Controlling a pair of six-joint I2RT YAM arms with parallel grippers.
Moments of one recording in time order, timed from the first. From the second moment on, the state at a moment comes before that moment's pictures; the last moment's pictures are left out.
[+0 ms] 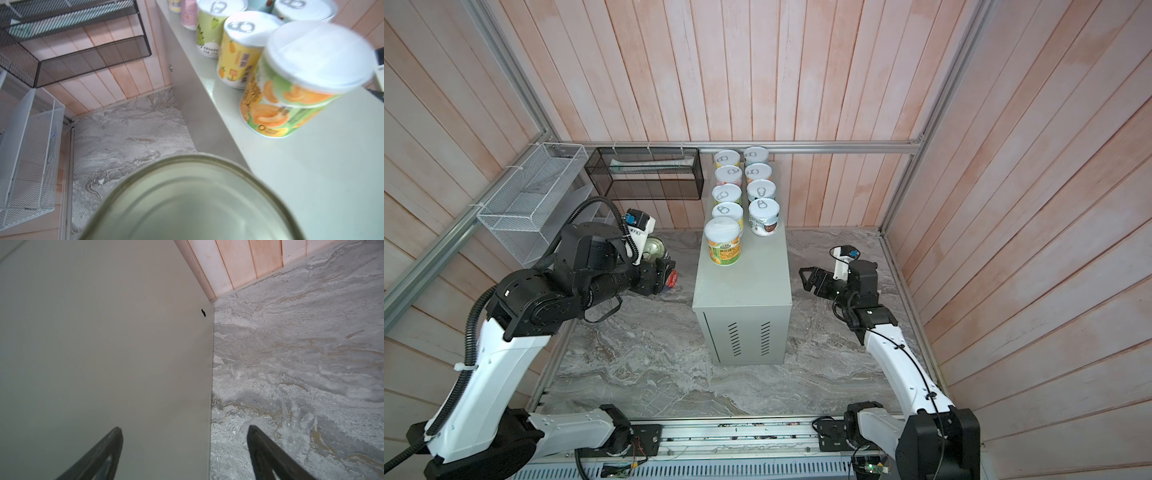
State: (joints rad) left arm -0.68 1.27 1.91 -1.24 -0.26 -0.11; right arm 0.14 1.12 0.80 -0.12 -0.39 0.52
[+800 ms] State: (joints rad) left arm -1.04 1.55 2.36 -1.31 -0.31 -0.07; right arm 0.13 1.04 0.79 -0.12 -0.38 0.53
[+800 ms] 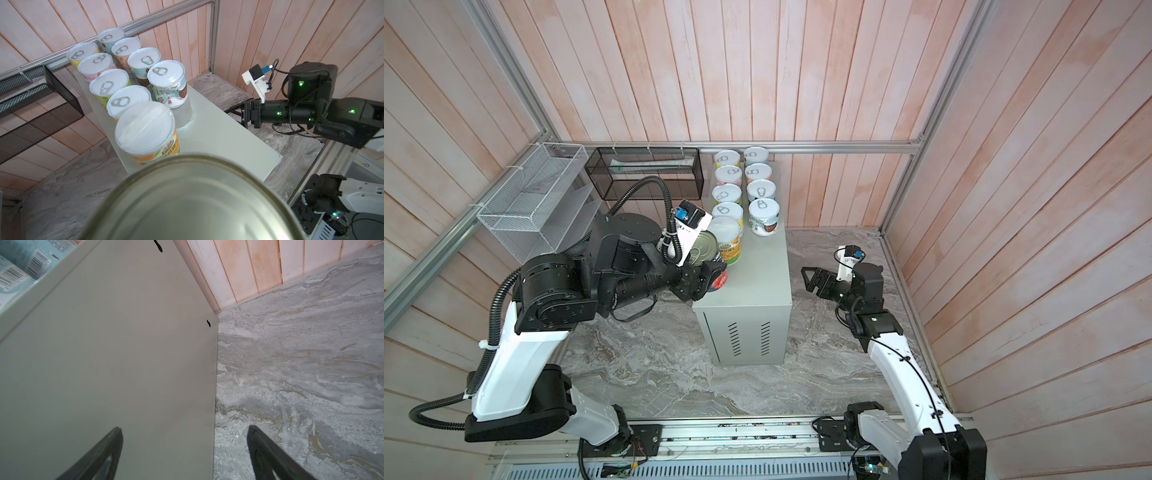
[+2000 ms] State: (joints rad) left arm -1.03 1.82 2.44 -1.17 -0.22 -0.03; right arm 0.09 0.89 0.99 -0.32 -0.35 0.43
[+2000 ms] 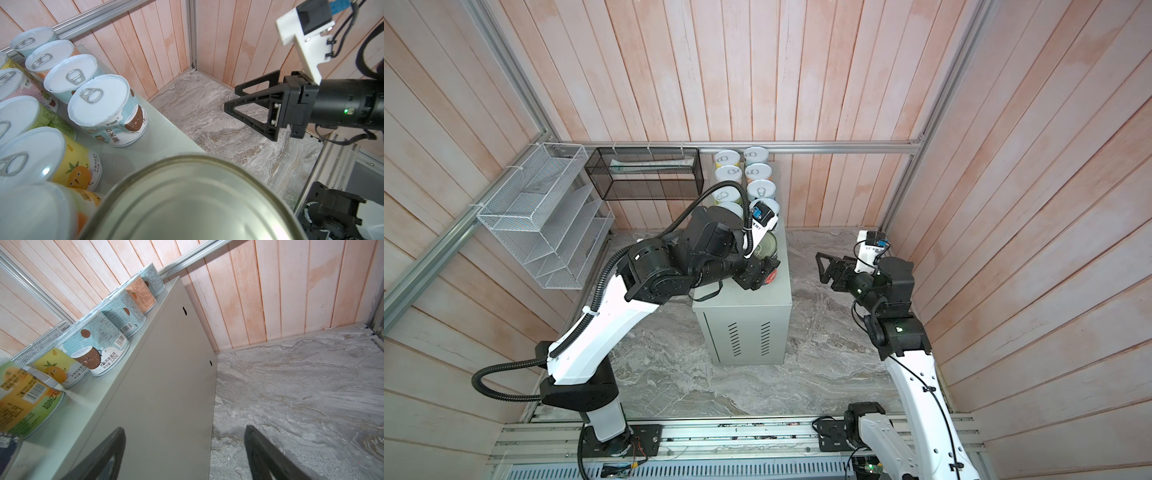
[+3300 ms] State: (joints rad) left arm -0.99 1.84 2.45 -1.08 -0.19 -0.02; right arm 0.09 0.88 0.99 -0.32 -0.40 0.44
